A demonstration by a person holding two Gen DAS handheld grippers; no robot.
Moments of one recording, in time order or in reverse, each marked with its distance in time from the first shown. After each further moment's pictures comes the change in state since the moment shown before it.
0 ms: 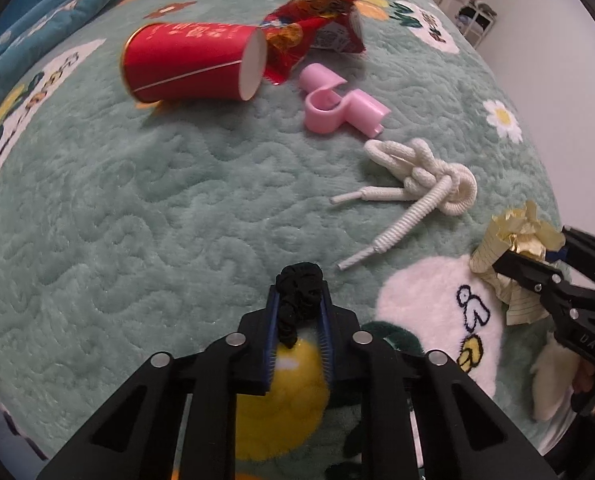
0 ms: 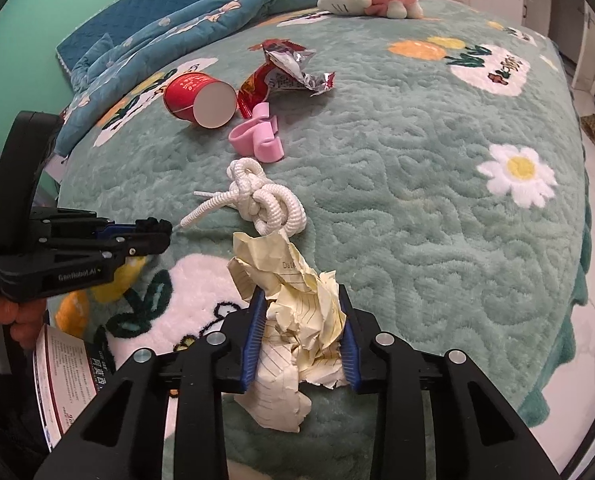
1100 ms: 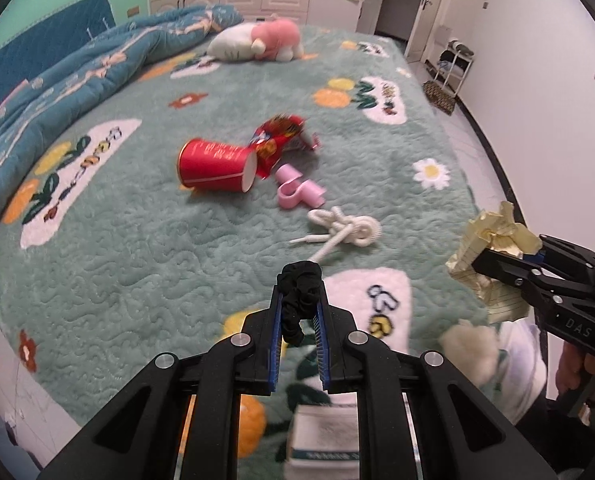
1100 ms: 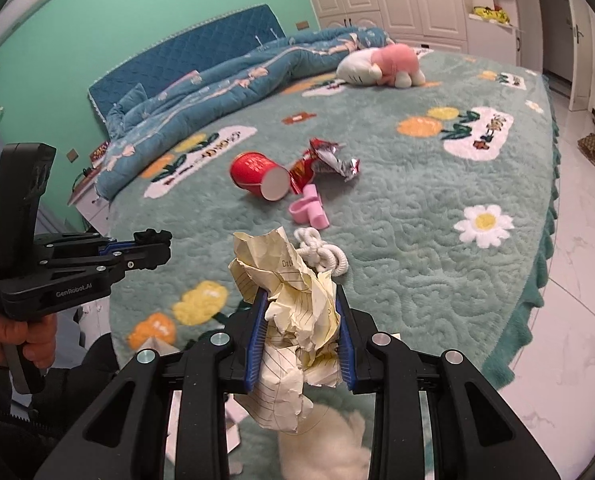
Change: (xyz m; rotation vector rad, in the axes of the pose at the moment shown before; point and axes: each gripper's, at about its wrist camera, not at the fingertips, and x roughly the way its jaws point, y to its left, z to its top) left arm -0.122 -0.048 -0.031 0.048 -0.240 0.028; right arm -0.119 0.033 -0.013 0.000 -0.221 0.074
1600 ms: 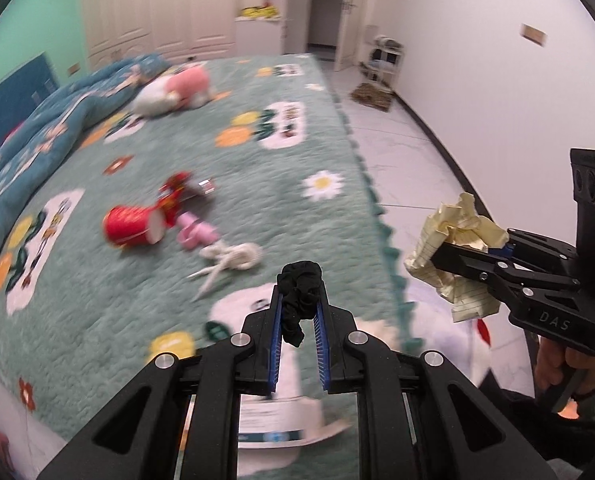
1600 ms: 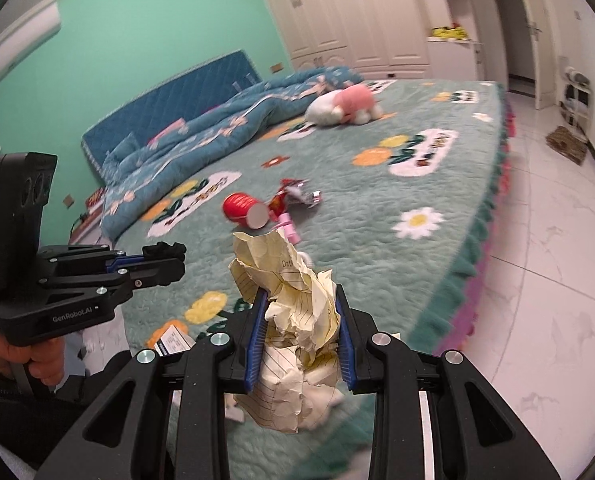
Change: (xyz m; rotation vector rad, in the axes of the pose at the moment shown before) left arm -0.045 -0.111 -0.004 0.221 -0.082 -0.111; right arm -0.116 -0.032 -0.051 0.123 -0.167 -0.068
